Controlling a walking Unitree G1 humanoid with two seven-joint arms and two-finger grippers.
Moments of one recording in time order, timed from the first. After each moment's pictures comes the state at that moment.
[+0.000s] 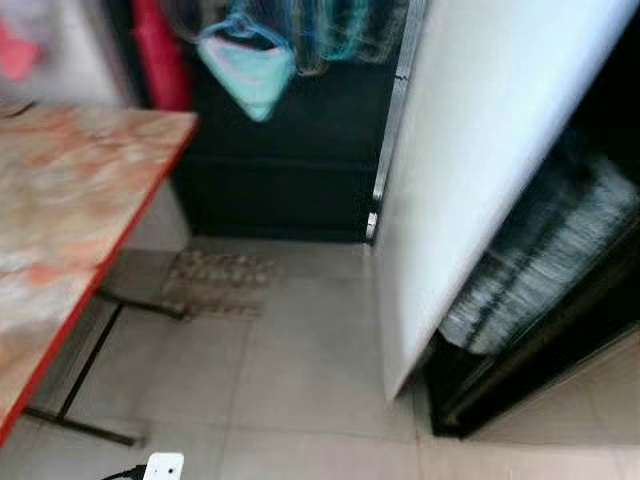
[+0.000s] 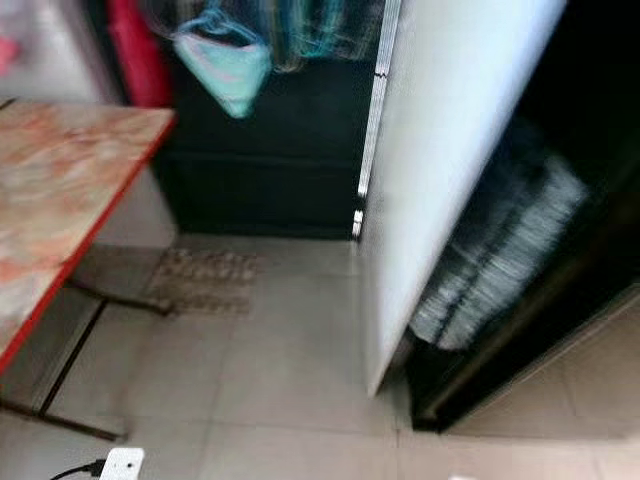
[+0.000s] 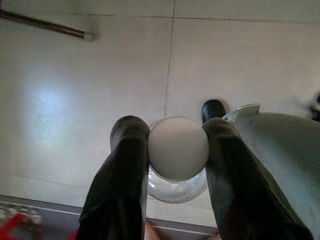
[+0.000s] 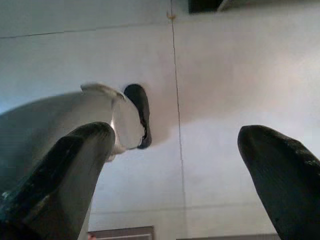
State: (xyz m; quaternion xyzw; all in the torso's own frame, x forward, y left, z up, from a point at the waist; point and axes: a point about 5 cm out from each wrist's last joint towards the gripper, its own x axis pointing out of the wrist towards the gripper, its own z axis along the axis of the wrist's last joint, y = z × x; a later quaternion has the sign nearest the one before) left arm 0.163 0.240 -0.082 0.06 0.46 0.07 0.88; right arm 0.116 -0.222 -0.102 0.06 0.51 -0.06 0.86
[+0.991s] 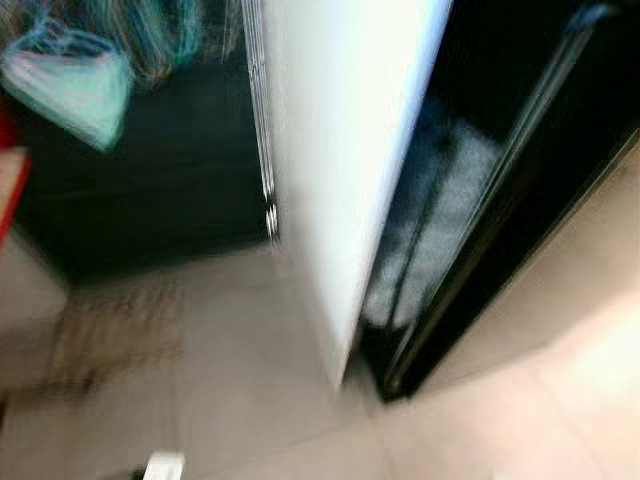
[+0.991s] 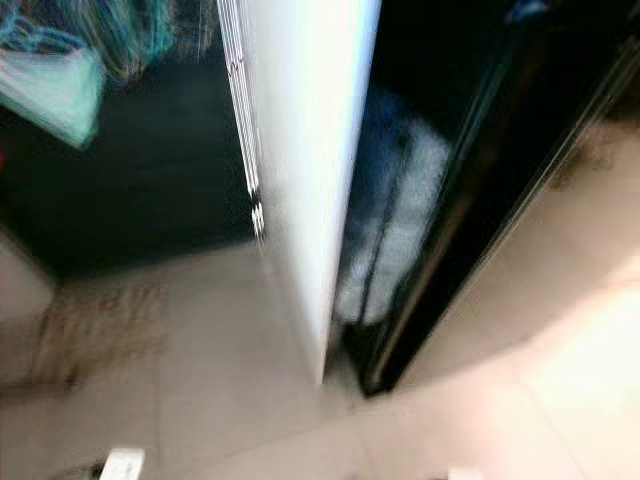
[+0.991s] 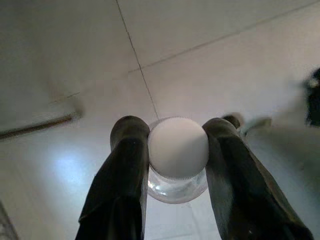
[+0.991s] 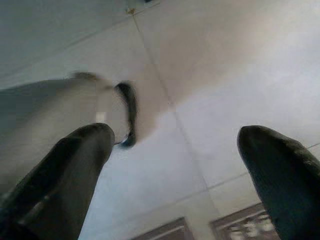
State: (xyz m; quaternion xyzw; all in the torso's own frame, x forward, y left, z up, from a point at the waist) left arm 0.157 0.243 -0.084 0.08 0.47 0.06 0.87; right arm 0.118 -0.225 -0.100 0.05 0.50 -0.03 0.86
